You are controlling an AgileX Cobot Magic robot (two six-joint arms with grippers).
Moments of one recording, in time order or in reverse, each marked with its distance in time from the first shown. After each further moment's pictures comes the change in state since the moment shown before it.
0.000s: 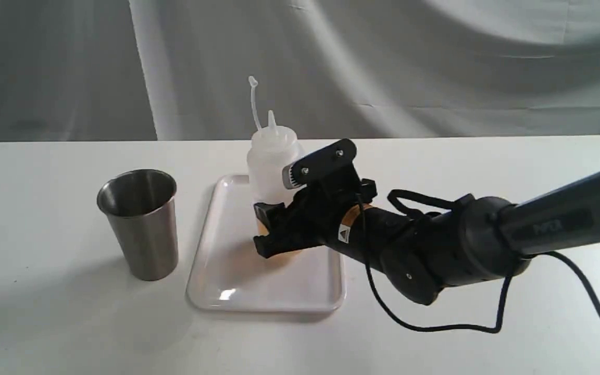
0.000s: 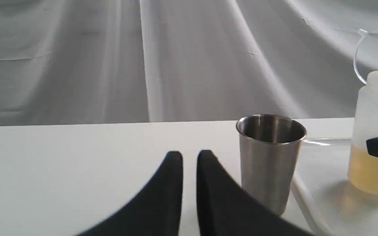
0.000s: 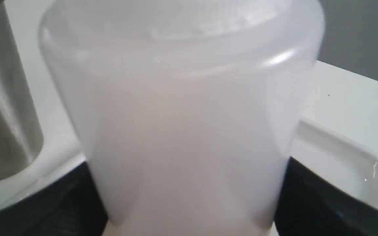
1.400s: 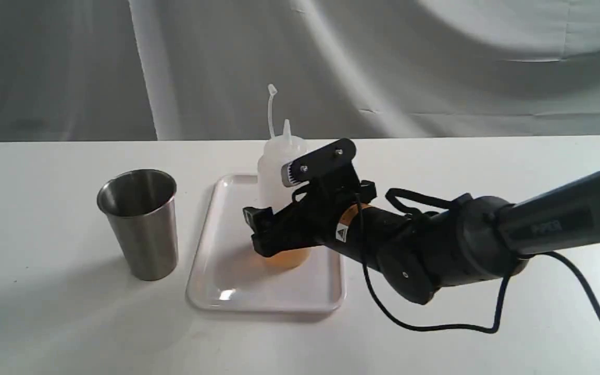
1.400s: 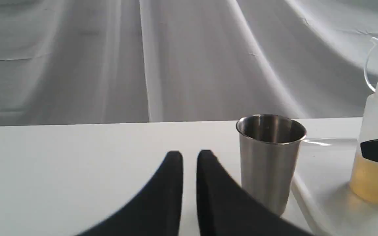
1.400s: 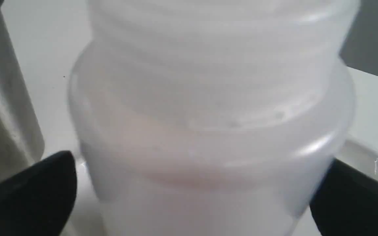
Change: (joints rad) left arm 0.000 0.000 0.000 0.000 0.000 0.000; right arm 0.012 0.000 -0.003 0.031 0.018 0.002
